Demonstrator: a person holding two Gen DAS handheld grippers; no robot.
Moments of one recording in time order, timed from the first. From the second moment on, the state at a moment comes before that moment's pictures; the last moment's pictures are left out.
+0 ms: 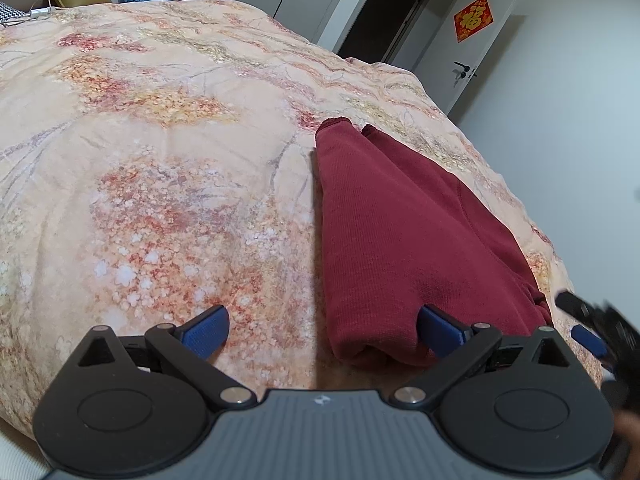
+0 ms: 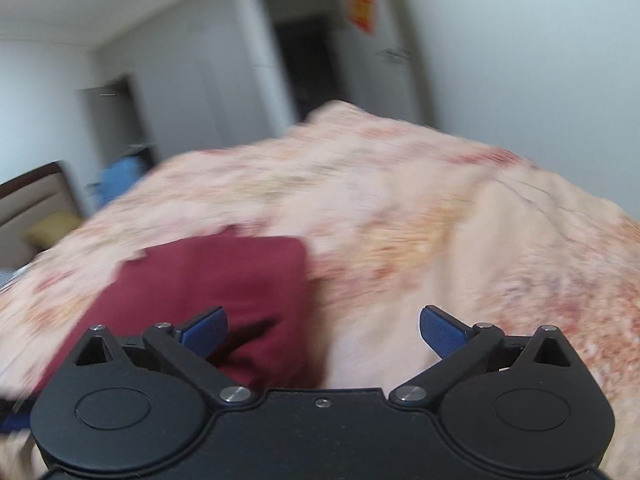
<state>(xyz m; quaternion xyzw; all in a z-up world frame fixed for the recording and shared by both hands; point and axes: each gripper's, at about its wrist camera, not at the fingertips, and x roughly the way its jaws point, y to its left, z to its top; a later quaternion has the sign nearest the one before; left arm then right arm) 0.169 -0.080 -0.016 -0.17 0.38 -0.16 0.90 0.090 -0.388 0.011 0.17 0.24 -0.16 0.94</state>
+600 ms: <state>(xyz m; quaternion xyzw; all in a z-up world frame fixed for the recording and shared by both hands) 0.170 -0.082 -0.016 -0.16 0.38 -0.16 0.90 0.079 -0.391 -0.022 0.12 0.30 -0.15 0.94</state>
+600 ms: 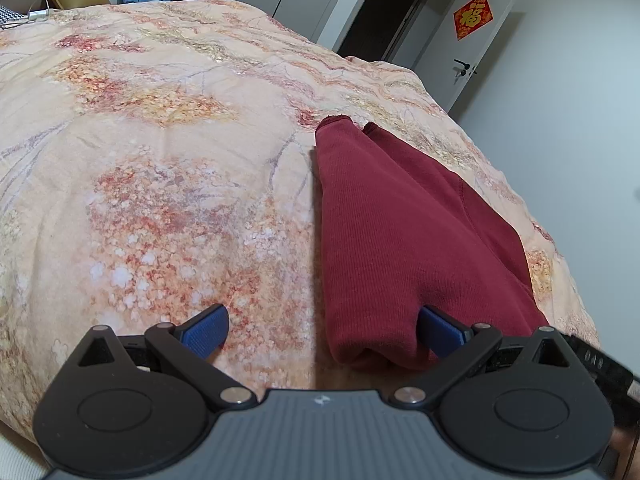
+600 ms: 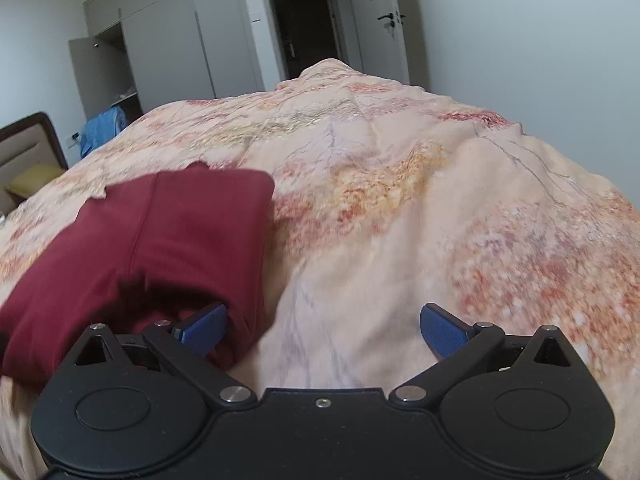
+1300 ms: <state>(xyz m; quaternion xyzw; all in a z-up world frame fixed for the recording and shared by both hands) 0.168 -0.082 -0.018 -0.16 0.38 -0.16 0.90 0.086 -0.384 -0.026 0.16 0.27 -0.17 0.93</state>
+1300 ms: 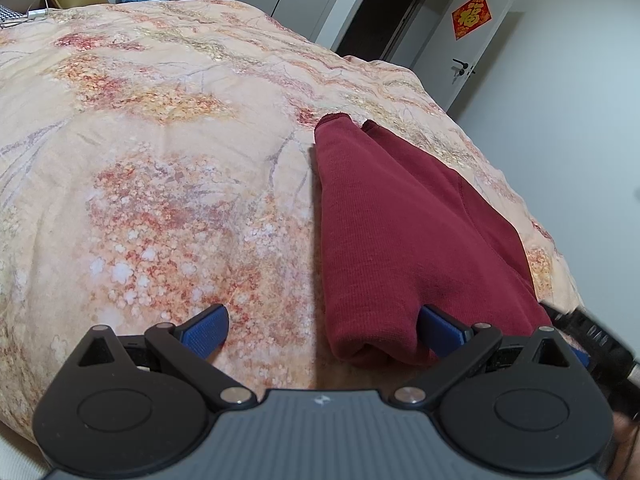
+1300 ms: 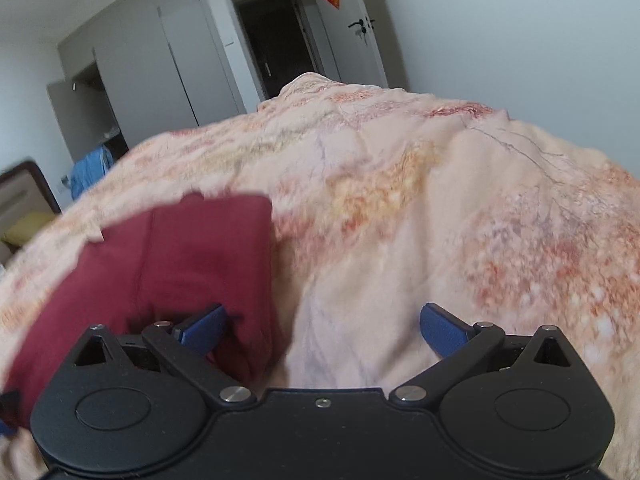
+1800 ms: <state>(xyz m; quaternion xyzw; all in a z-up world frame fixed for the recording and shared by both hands) 0.169 -0.079 -0.024 -0.16 0.37 -0.17 0.90 0.069 -0.396 -0.011 0.21 0.21 -0.18 0.94</state>
